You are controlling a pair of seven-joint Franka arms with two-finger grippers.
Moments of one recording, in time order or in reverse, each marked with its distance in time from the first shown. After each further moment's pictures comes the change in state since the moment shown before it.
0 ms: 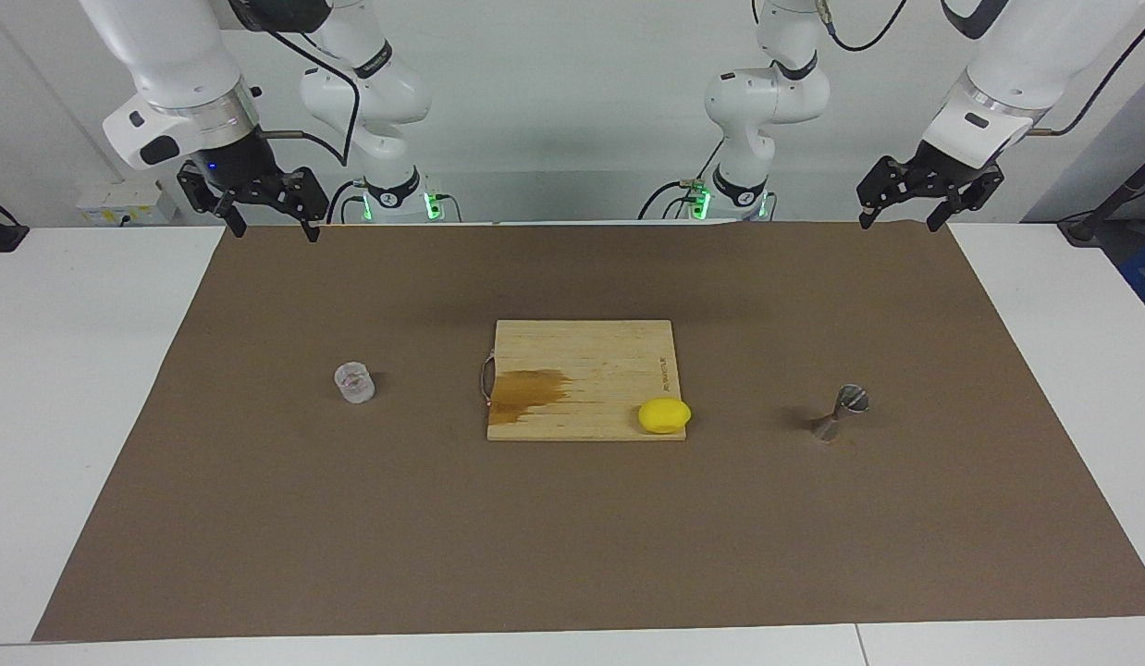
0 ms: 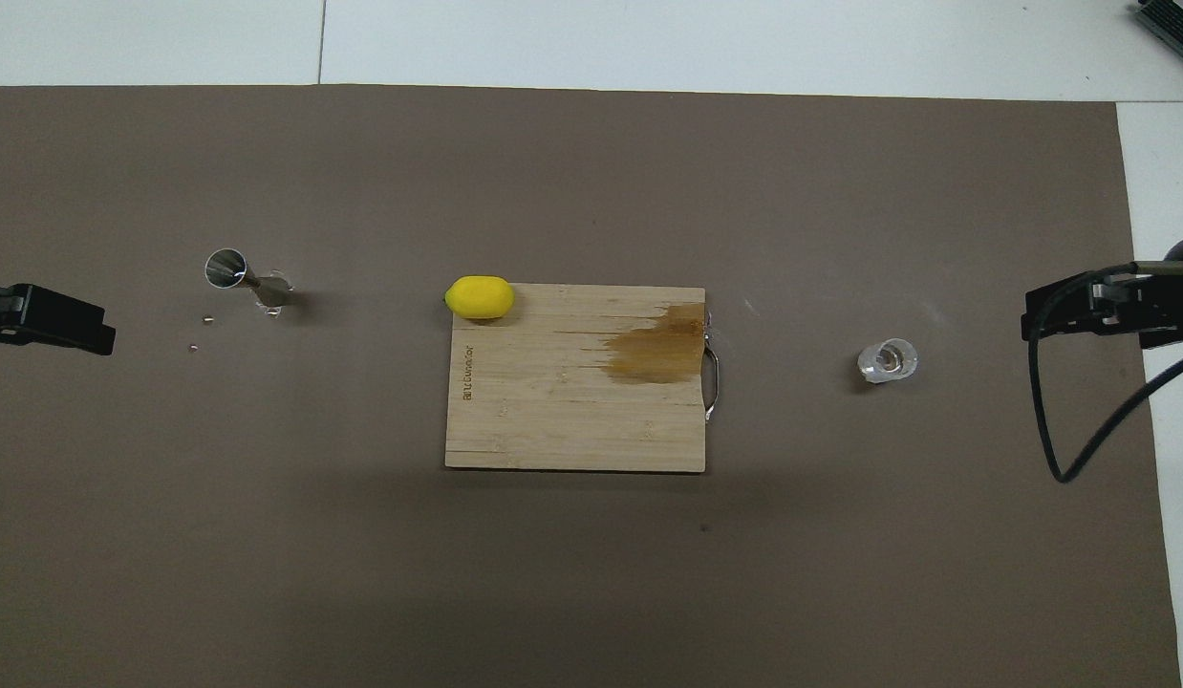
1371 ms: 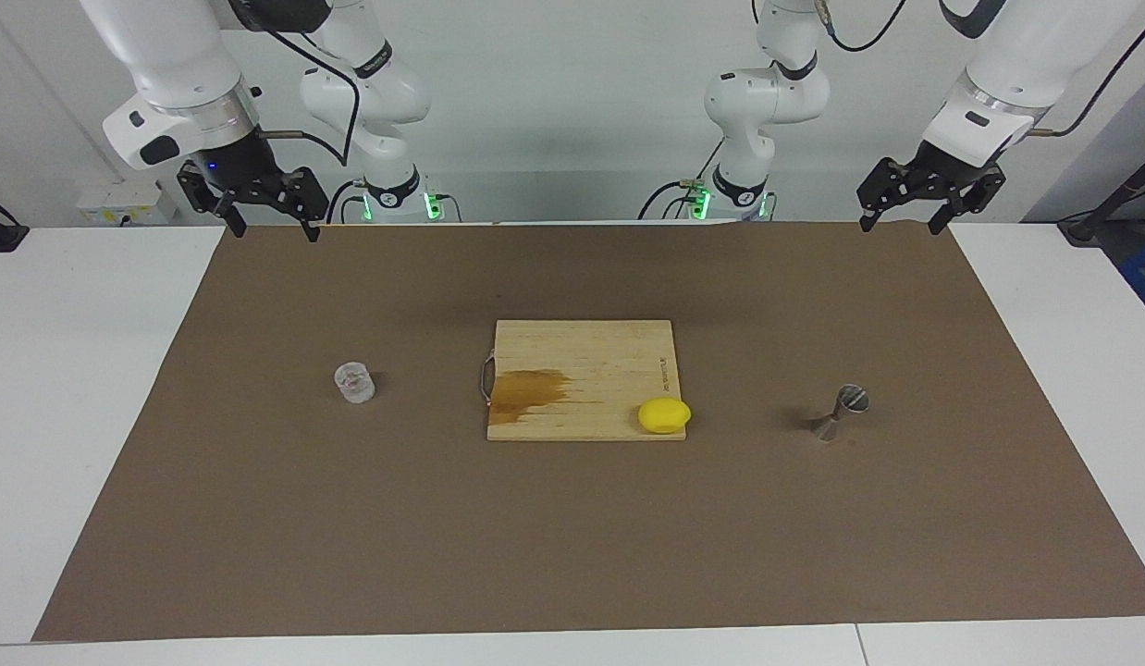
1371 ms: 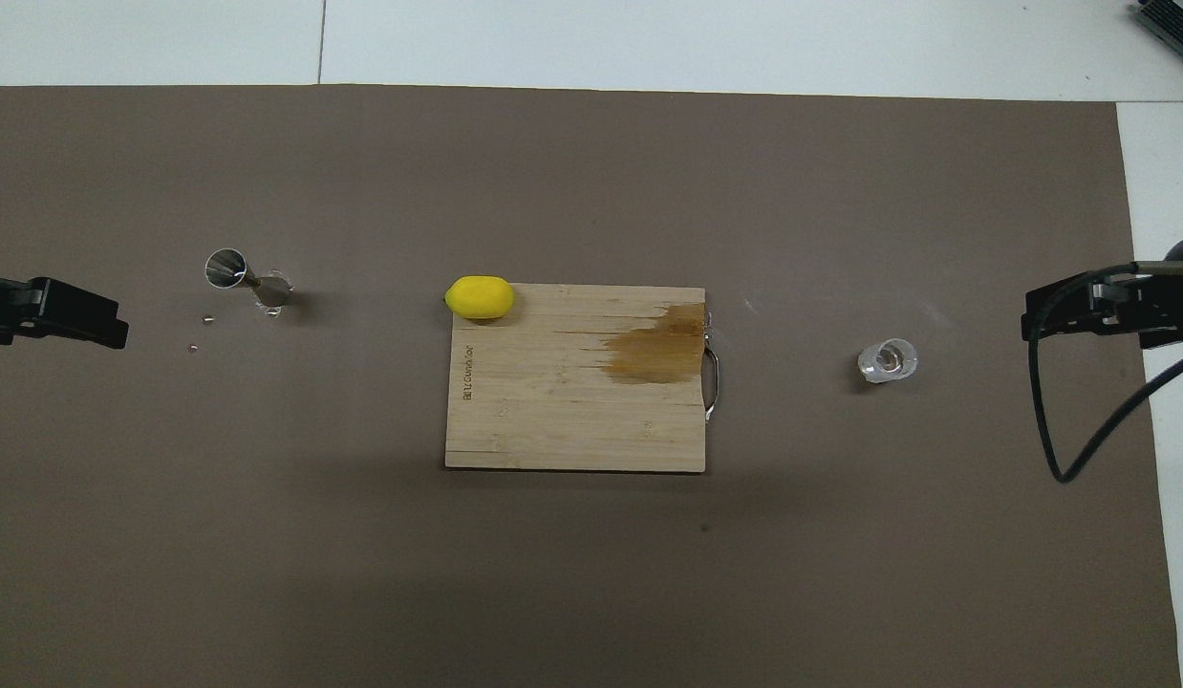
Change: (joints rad) left arm 0.005 0.030 0.011 -0.032 -0.017 0.027 -0.001; right arm 0.000 0.000 0.000 0.000 0.000 0.000 0.000
